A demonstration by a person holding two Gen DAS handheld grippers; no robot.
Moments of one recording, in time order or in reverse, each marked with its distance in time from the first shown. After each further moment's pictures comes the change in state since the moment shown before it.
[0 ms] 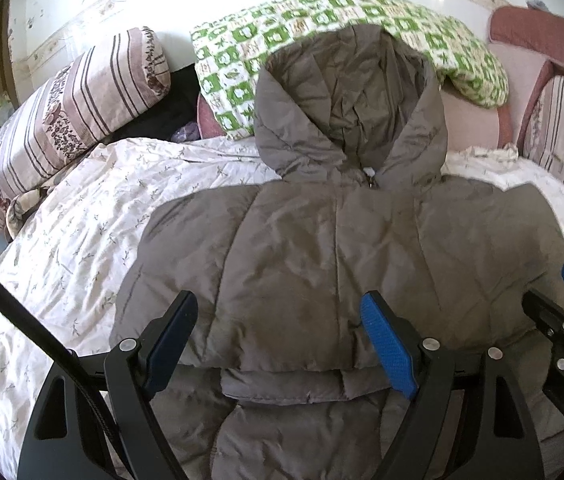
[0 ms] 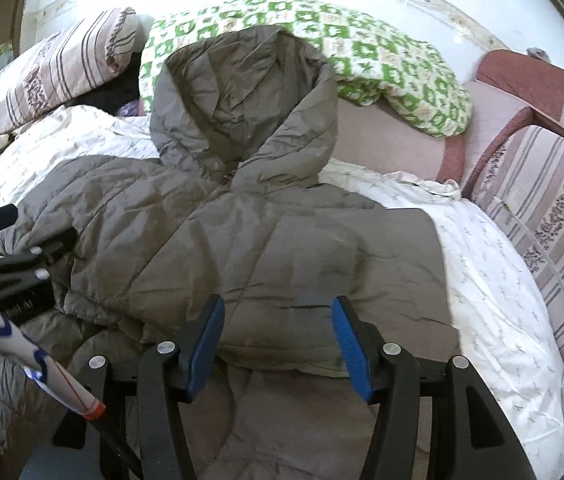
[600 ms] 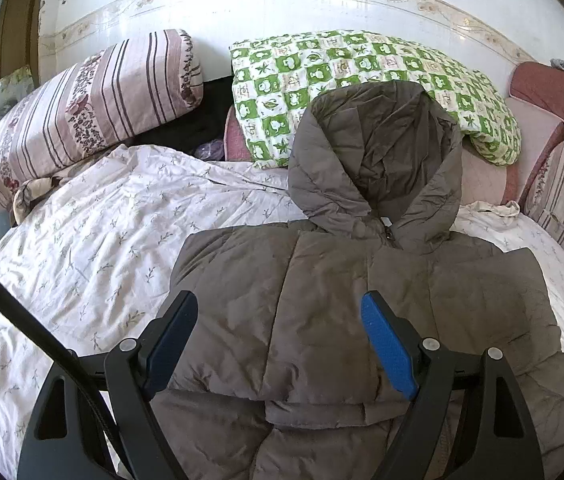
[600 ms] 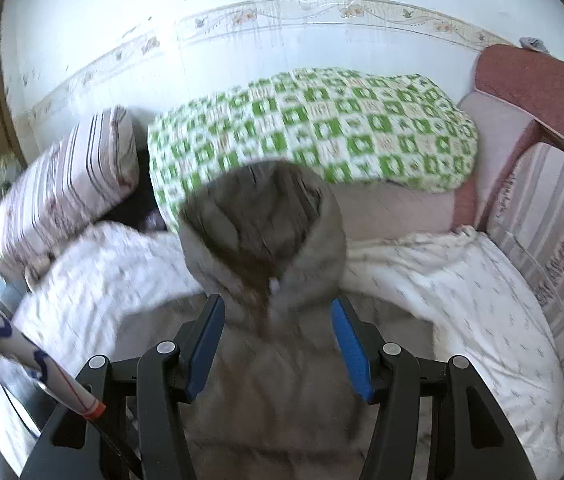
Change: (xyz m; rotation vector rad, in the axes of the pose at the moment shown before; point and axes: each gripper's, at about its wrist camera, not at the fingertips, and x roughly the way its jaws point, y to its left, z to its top) left arm -0.021 0.043 0.026 -0.126 -0.058 -0.030; right arm -0.074 -0.035 0.183 0.217 -0.047 0.179
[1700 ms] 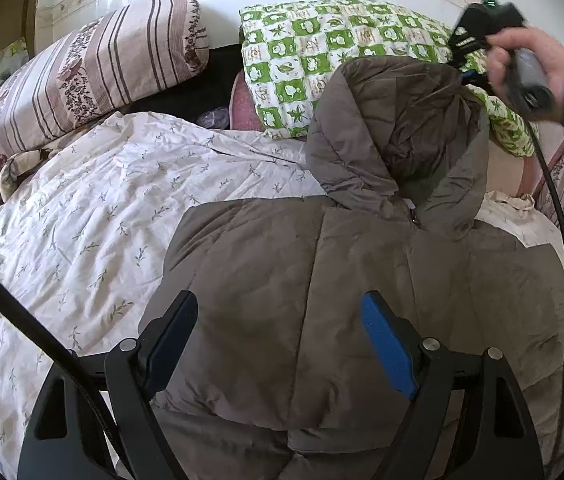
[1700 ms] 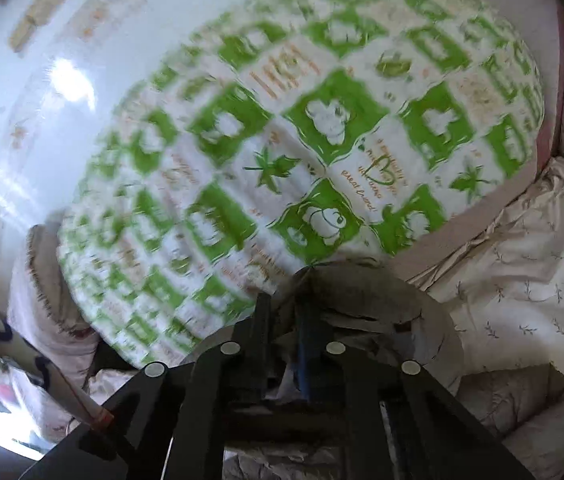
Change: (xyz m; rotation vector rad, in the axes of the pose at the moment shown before) left arm 0.049 0.020 -0.004 -0.041 0.081 -0.007; right arm 0.237 -0.039 0.120 0.455 0.076 0.088
